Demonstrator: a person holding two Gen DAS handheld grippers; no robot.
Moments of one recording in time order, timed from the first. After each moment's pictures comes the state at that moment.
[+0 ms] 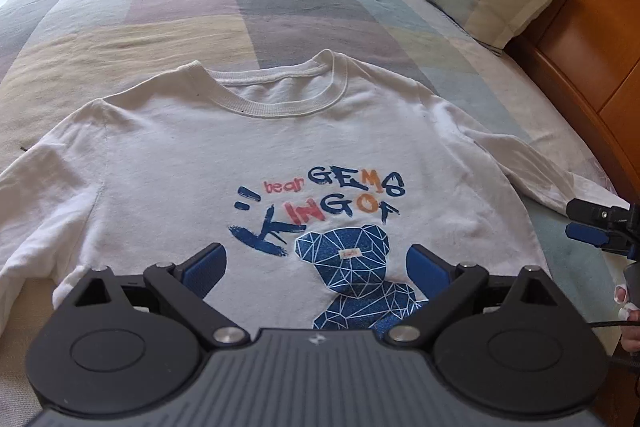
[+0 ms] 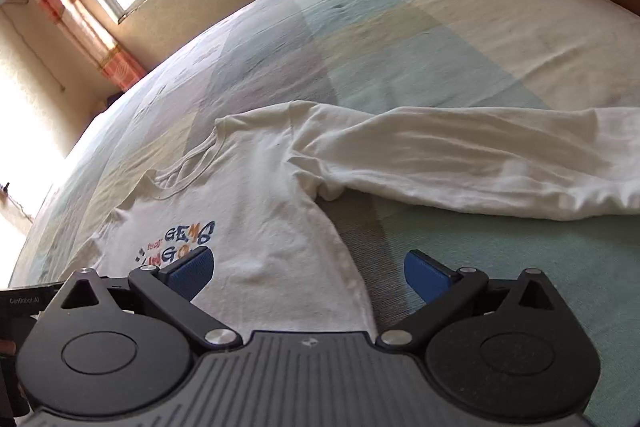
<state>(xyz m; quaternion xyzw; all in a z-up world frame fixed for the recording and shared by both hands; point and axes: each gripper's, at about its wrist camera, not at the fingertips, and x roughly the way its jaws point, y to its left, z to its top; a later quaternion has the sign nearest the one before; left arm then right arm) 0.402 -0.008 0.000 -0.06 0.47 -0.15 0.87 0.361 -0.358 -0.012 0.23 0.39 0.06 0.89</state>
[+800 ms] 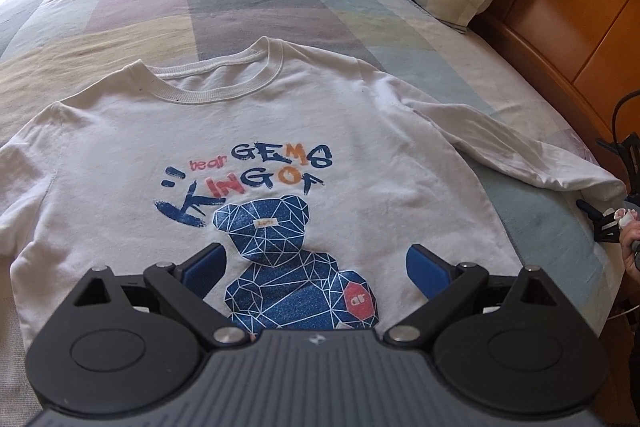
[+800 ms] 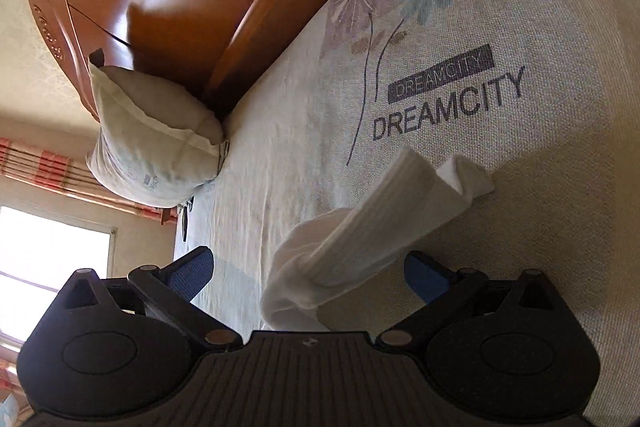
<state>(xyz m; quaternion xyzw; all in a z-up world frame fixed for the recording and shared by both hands) 0.371 -0.047 0.004 -0.04 0.46 -0.17 0.87 0.307 -0.582 -0.077 0.62 0.18 -0.16 0.75</state>
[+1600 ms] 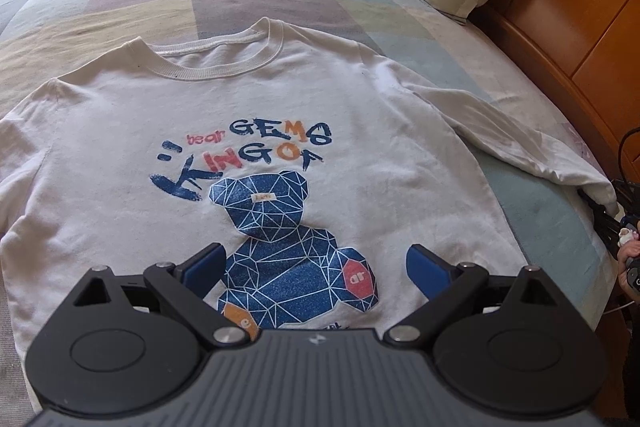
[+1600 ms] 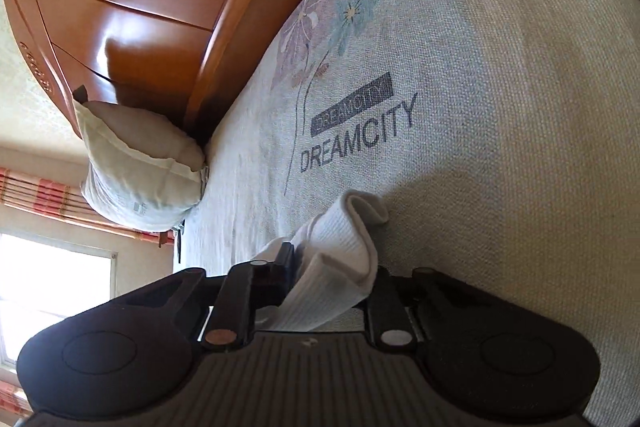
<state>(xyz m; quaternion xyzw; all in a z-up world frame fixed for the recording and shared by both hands) 0.365 -0.046 -0.004 -0.05 0.47 -0.18 0.86 0.269 -0.601 -0.100 0.63 0.16 -0.18 0.74</state>
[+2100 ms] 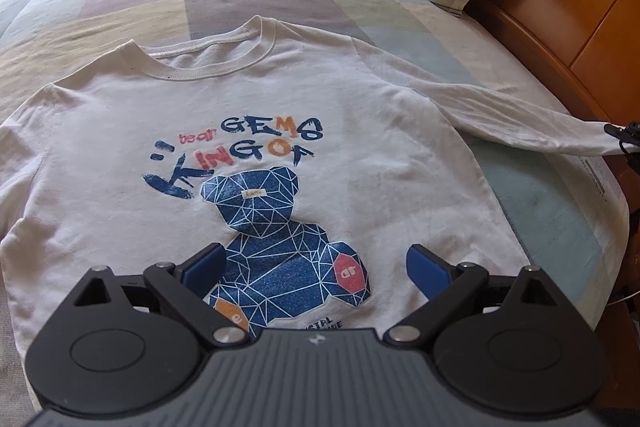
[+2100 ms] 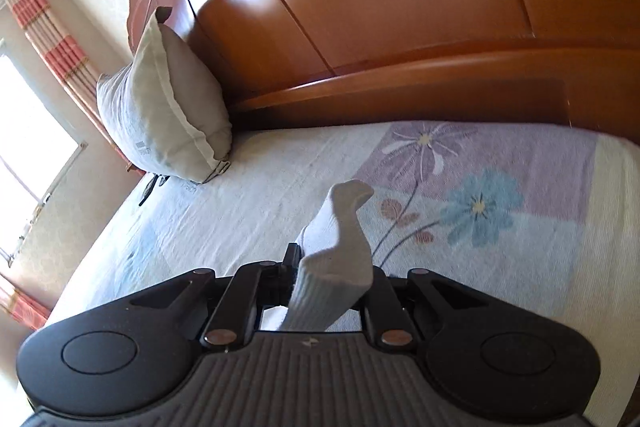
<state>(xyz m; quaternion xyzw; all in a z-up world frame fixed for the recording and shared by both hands) 0.362 -0.055 -0.004 -0.03 0.48 -0.18 0.86 0.321 -0.634 0.001 0.35 0.22 -0.17 0.90</state>
